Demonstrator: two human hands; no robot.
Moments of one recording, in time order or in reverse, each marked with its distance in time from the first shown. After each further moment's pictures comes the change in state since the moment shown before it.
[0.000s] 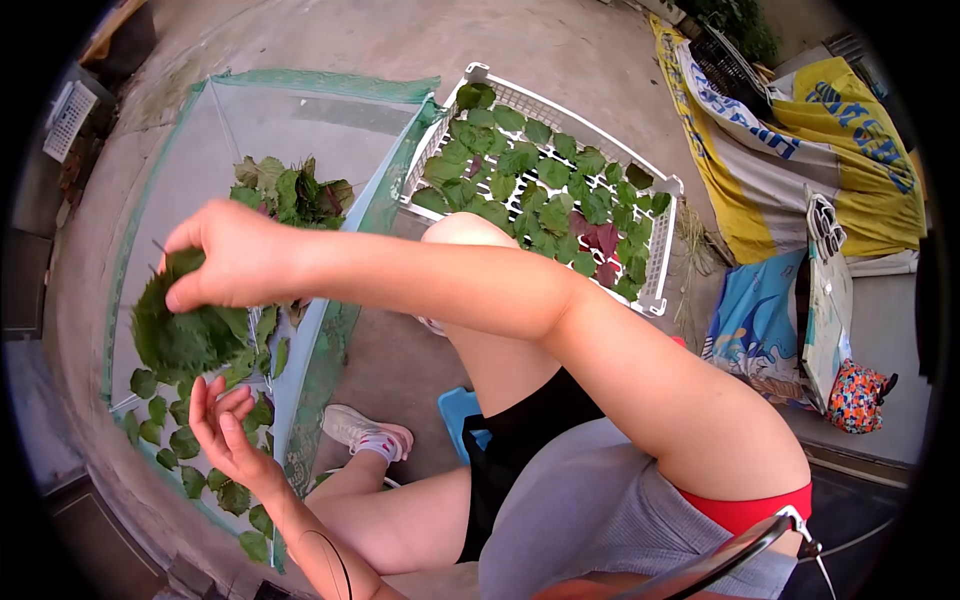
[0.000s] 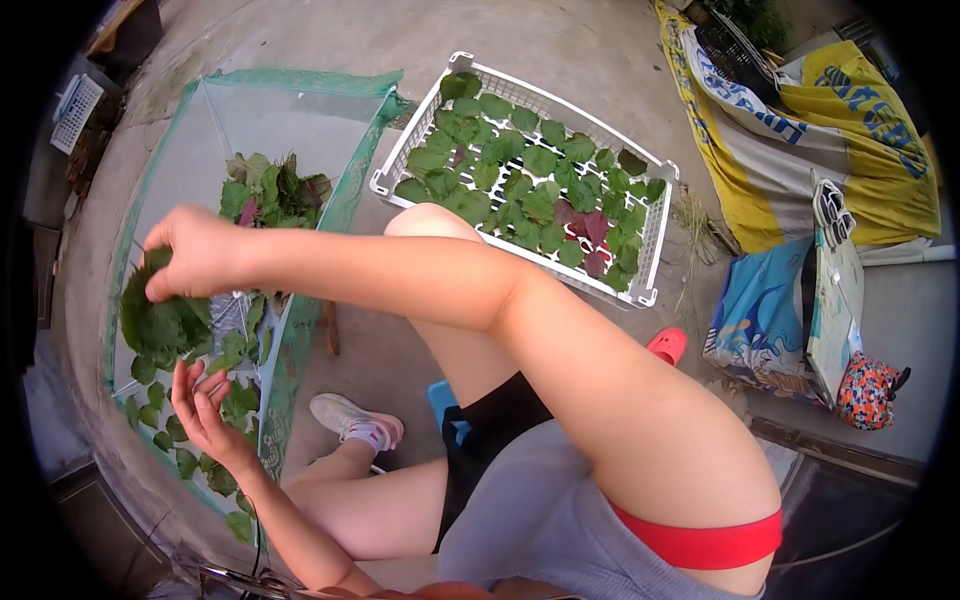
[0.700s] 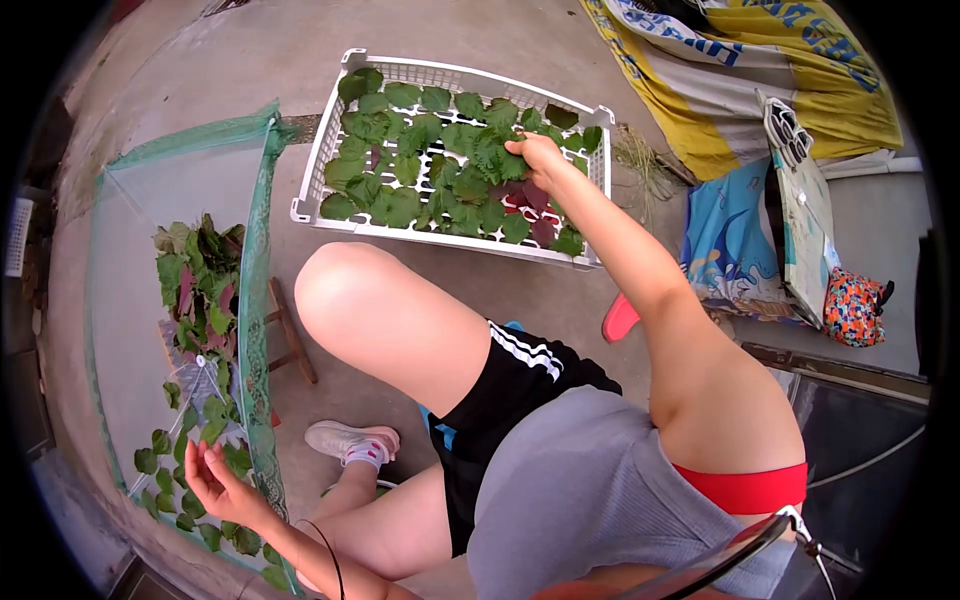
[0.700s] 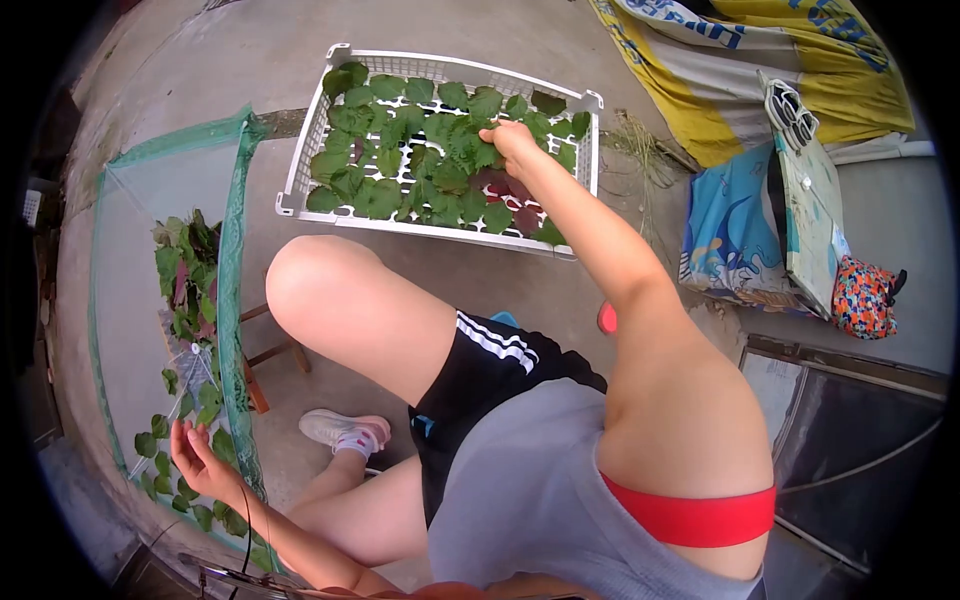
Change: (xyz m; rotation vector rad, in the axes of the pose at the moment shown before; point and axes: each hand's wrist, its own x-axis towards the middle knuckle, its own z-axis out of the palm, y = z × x) left_hand -0.004 -0.015 0.018 0.296 -0.011 0.014; right_hand -0.326 0.091 -0.349 0.032 1.300 0.797
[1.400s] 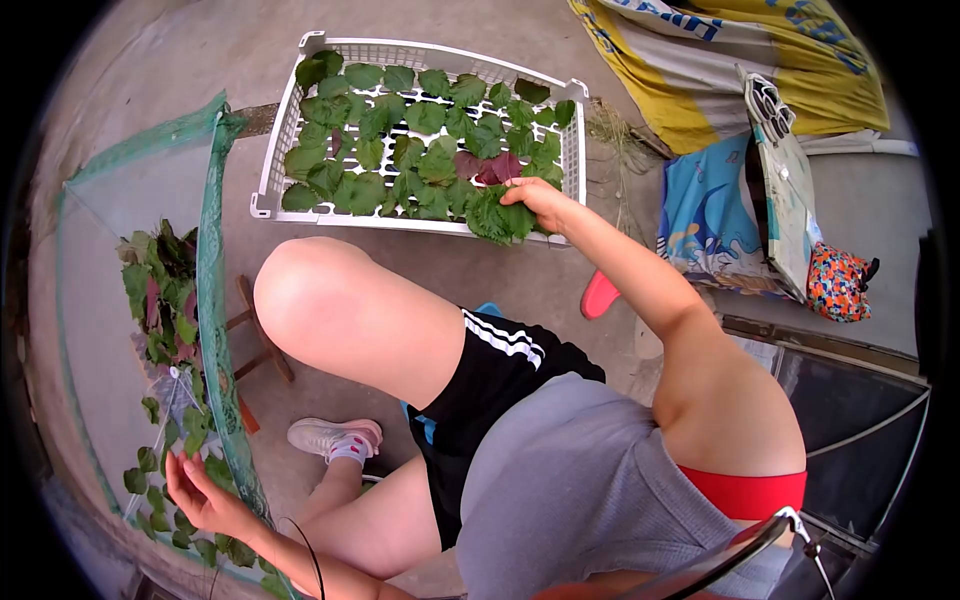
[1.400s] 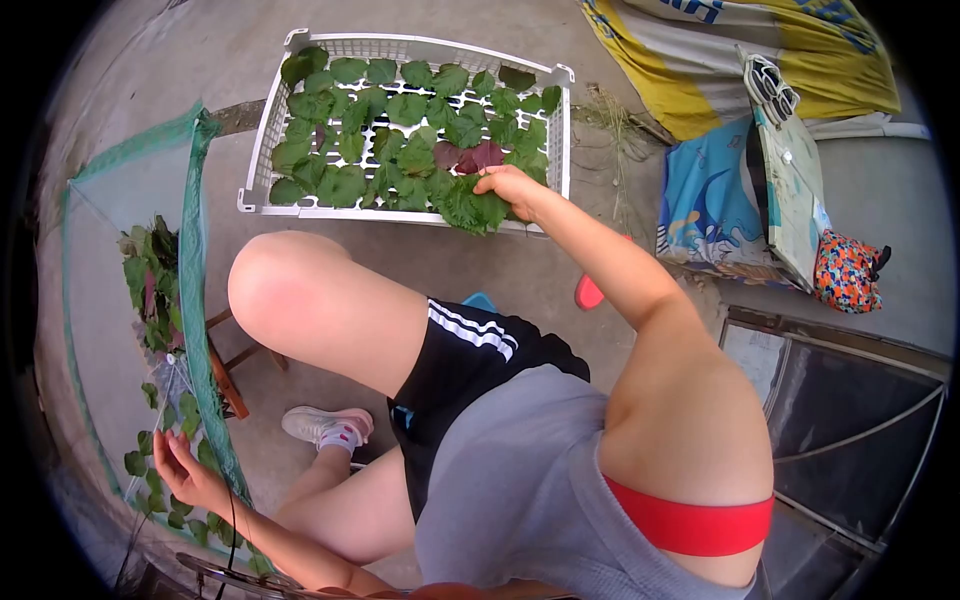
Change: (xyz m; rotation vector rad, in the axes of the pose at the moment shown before) left_hand 0.004 -0.005 0.006 0.066 -0.034 0.032; right_hand -0.055 0.070 -0.063 -0.042 -0.308 0.256
